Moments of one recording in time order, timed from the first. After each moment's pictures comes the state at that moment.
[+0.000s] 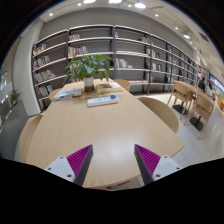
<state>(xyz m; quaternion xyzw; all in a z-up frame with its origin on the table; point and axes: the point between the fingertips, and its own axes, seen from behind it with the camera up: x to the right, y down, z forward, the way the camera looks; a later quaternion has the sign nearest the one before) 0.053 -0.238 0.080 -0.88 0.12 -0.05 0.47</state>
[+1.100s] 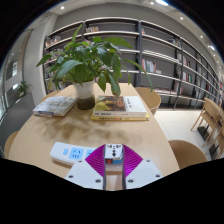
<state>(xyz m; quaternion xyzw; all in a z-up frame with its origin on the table) 0.151 0.177 0.026 -0.88 -0.01 0.01 0.48</state>
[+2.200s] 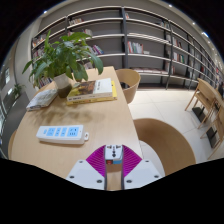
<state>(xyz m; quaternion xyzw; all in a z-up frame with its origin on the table) 0.265 0.099 0.013 -0.92 0.04 0.02 0.39</state>
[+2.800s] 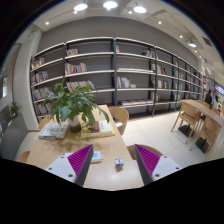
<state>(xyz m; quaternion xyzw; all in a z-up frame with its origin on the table) 0.228 0.019 0.214 -0.84 0.09 -0.04 0.54</state>
